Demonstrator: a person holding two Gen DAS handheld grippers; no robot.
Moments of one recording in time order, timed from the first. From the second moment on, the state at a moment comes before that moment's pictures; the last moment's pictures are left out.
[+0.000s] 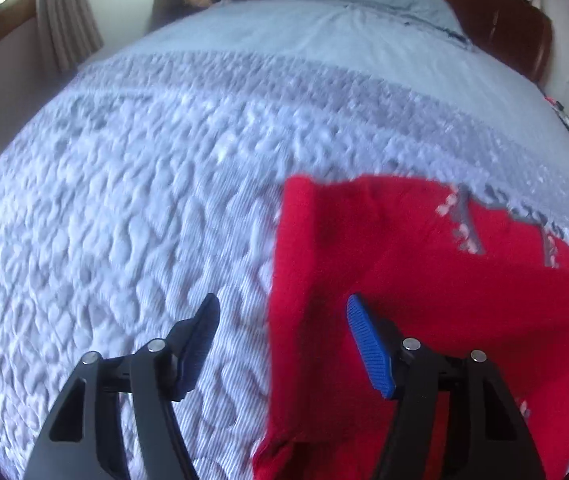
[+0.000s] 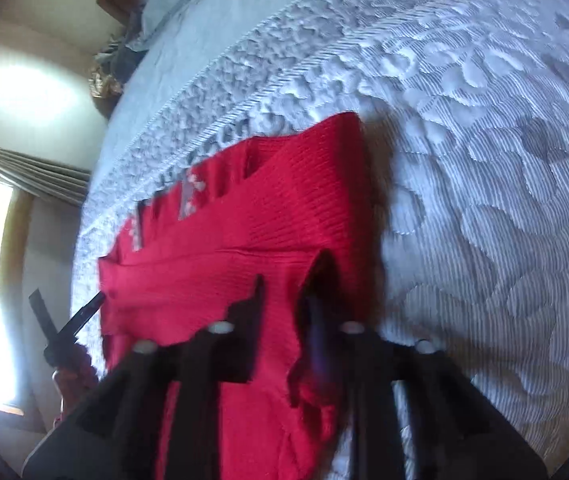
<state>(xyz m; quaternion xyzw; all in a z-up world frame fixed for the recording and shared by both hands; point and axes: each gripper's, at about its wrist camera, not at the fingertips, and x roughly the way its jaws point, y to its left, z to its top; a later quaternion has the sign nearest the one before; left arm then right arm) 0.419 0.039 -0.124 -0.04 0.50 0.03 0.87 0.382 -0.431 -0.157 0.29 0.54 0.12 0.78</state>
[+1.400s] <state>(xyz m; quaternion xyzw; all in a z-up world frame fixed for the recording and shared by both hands) 0.312 0.034 -0.140 0.00 0.51 0.02 0.86 0.339 -0.423 -0.126 0.26 0.55 0.15 0.78</state>
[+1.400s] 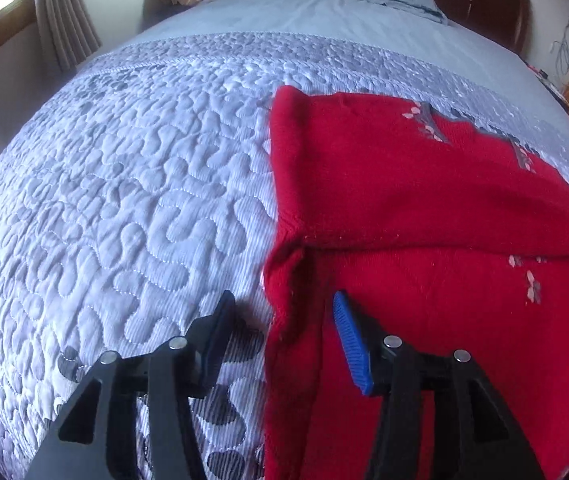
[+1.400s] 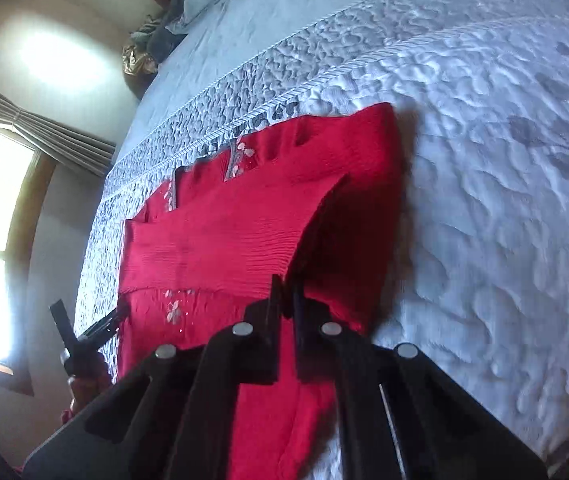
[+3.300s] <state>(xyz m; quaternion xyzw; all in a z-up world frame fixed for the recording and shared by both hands) 0.172 0.130 -0.072 -0.29 0.55 -0.11 0.78 0.106 -0.377 -0.097 0.40 0.51 0.24 0.72</state>
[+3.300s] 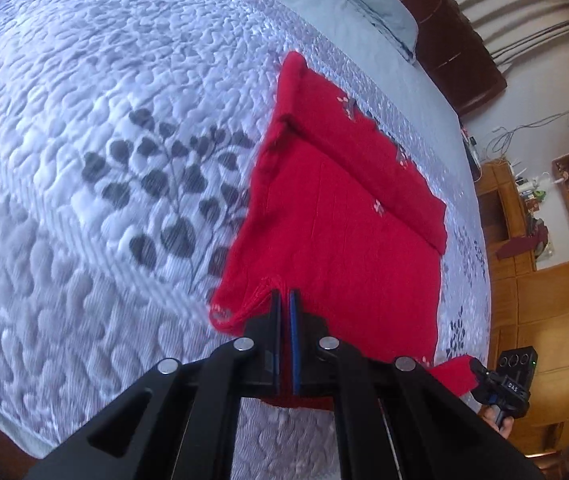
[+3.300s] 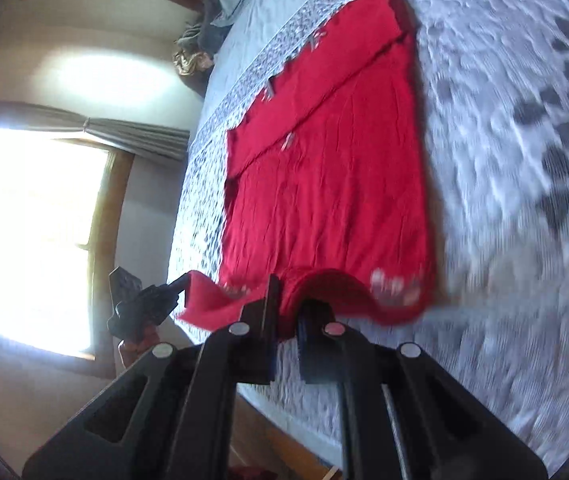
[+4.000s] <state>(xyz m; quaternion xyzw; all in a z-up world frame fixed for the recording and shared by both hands) 0.273 0.101 -0.090 -0.08 0.55 -0.08 0.83 0.227 -0.395 -0.118 0.25 0.57 0.19 0.76</state>
